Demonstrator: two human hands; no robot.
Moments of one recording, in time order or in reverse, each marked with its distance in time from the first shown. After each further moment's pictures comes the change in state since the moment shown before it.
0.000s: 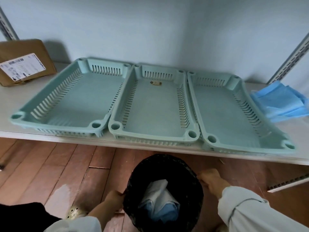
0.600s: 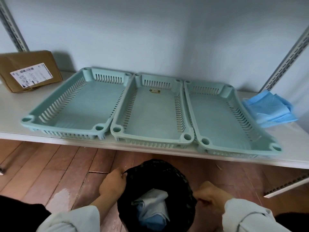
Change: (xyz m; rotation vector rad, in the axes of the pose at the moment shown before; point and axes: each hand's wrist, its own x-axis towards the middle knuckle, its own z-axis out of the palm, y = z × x) left_hand -0.027 0.039 -0.016 0.312 0.384 0.499; right_hand -0.065 0.014 -0.018 -0.497 -0.162 -0.081
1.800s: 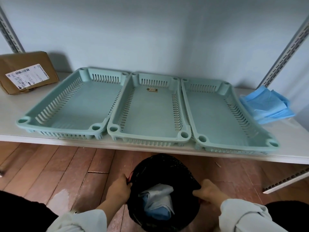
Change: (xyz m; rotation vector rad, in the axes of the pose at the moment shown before) left_hand -0.011 0.004 0.026 0.194 -0.129 0.003; right_hand 0.027 0.021 0.005 -0.054 0.097 -0.061
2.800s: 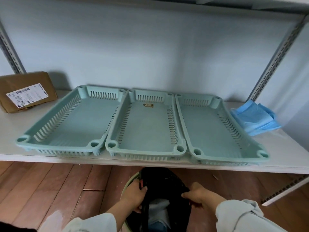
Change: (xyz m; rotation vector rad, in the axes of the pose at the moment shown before) left_hand -0.006 0.058 -0.012 -0.240 -0.105 0.142; right_hand -0.014 -0.047 -0.010 0.163 -0.089 -0.044
